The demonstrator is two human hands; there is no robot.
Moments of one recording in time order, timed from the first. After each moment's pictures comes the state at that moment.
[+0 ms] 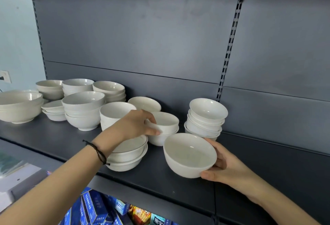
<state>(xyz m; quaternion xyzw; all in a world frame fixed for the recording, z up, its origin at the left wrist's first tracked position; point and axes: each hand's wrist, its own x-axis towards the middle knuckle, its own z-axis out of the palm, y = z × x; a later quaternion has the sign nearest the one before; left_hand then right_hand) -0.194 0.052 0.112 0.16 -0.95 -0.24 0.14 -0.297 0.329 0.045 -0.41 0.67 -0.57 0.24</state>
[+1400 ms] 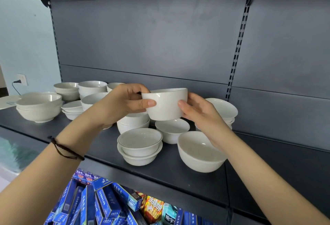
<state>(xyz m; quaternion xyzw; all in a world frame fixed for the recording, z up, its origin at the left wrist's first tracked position) -0.113 0.044 0.163 -0.02 -0.81 -0.54 0.25 -0.246 0.232 0.137 -0.46 0.62 -0.62 0.10</state>
